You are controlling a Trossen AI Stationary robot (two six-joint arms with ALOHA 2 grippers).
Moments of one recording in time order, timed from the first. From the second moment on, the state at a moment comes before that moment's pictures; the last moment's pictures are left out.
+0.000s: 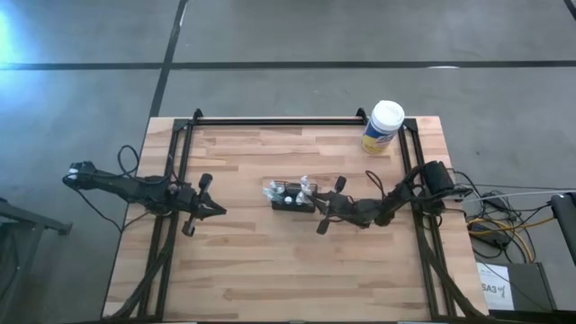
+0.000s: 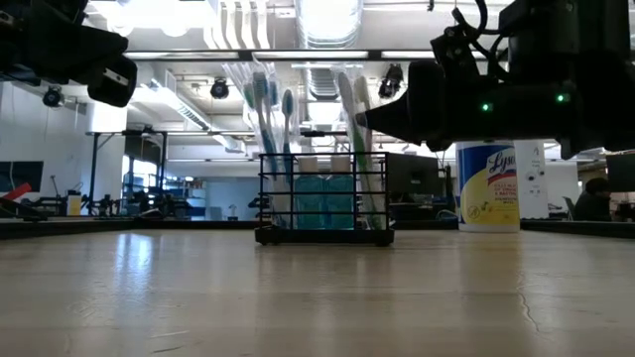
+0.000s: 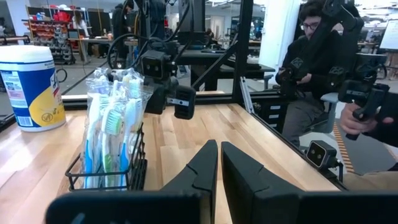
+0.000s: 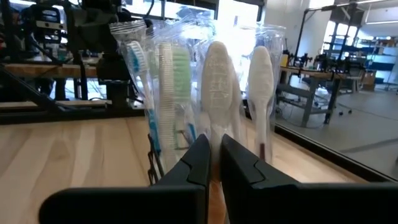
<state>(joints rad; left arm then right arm) -0.26 0.27 0.11 0.10 -0.02 -0.05 0.25 1.96 0.47 1.58 0.65 -0.10</state>
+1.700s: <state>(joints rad) 0.10 0.18 0.24 0.09 0.01 0.17 0.27 1.03 0.30 0.84 0.18 -0.02</state>
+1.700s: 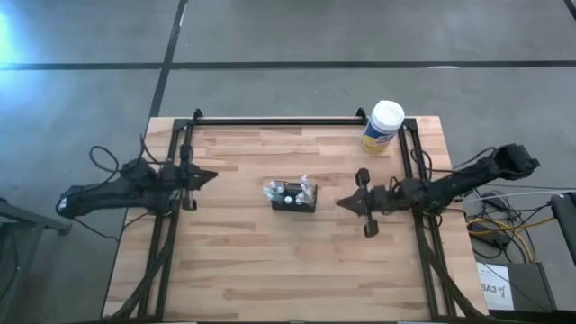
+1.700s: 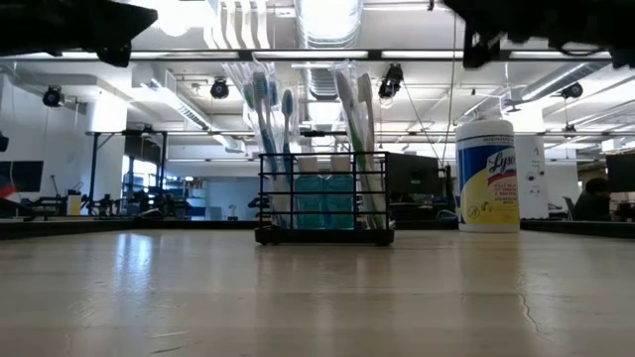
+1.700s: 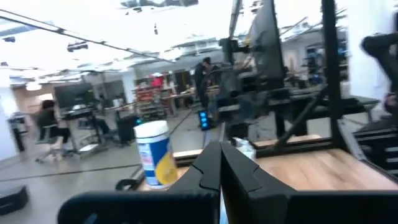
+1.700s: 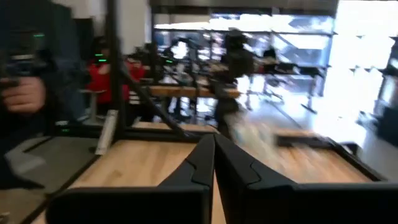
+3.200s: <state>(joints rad) 0.21 0.01 0.01 0.07 0.14 0.09 0.18 0.01 0.01 0.13 0.32 0.10</state>
